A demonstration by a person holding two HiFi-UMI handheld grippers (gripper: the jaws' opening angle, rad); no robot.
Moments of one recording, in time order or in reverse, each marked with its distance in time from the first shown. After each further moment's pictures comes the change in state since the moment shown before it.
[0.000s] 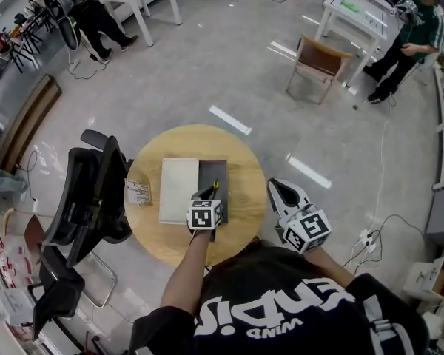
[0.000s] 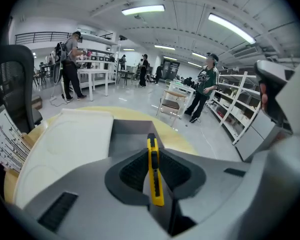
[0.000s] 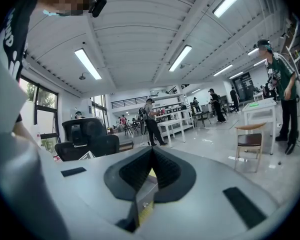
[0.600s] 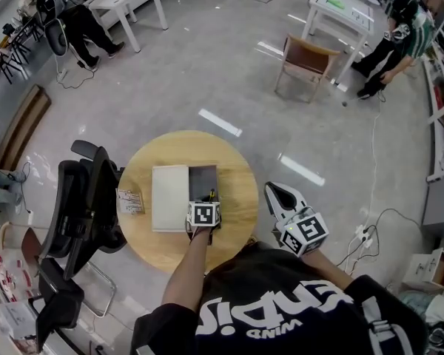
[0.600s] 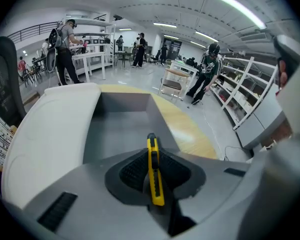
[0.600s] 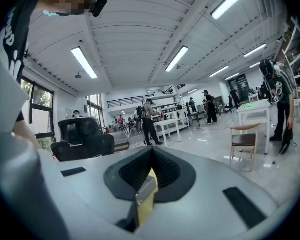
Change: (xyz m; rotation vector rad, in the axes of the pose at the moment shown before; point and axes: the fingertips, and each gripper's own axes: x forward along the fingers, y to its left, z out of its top) left arm 0.039 -0.001 -0.042 0.018 0.233 0.023; right arm -0.010 -0.017 -0.002 0.004 0.002 -0.050
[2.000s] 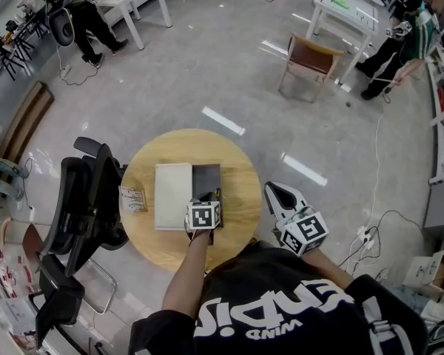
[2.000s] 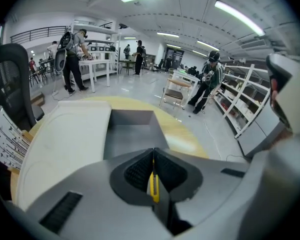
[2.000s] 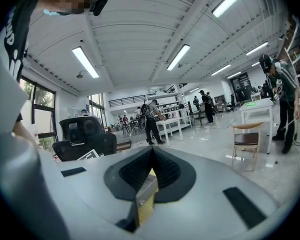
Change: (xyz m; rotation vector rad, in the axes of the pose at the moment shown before) left arm -0.031 -0.003 0.023 -0.033 -0.094 0.017; right arm 0.003 0.003 -0.001 0.000 0.013 0.022
